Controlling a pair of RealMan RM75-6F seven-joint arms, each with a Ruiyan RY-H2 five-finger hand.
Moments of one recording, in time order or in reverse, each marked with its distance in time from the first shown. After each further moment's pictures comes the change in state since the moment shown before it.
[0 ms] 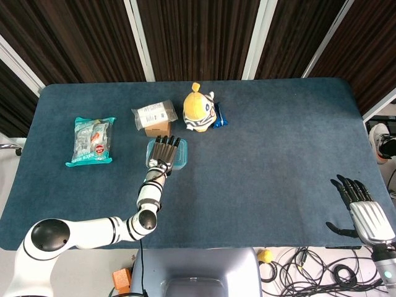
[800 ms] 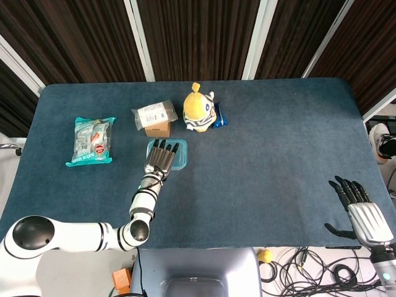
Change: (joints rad) left arm 0.025 0.108 0.050 -0.245 0.023 0.111 0.032; right arm -0.005 -0.005 -0.007 -0.010 -0.015 0.010 -0.024
